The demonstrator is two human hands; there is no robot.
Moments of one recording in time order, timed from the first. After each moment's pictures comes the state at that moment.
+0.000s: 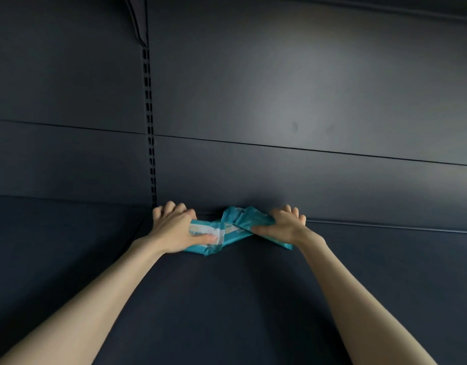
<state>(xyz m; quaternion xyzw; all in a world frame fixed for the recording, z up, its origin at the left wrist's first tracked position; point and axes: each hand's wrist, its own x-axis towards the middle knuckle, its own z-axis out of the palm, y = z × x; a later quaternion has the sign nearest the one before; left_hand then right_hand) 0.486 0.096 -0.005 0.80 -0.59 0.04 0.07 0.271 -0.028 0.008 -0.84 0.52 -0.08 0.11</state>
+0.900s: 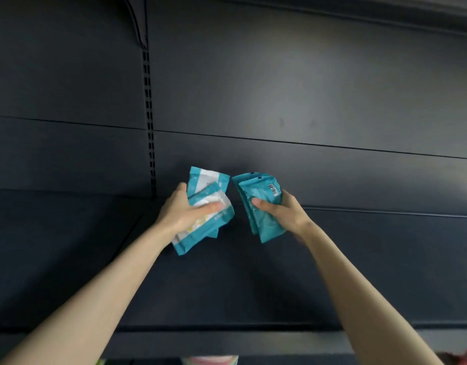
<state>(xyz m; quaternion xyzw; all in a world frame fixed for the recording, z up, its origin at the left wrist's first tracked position) 0.445 0.136 0.022 0.72 -0.47 -0.17 0.48 0.241 0.026 0.024 -0.71 0.40 -0.35 0.47</state>
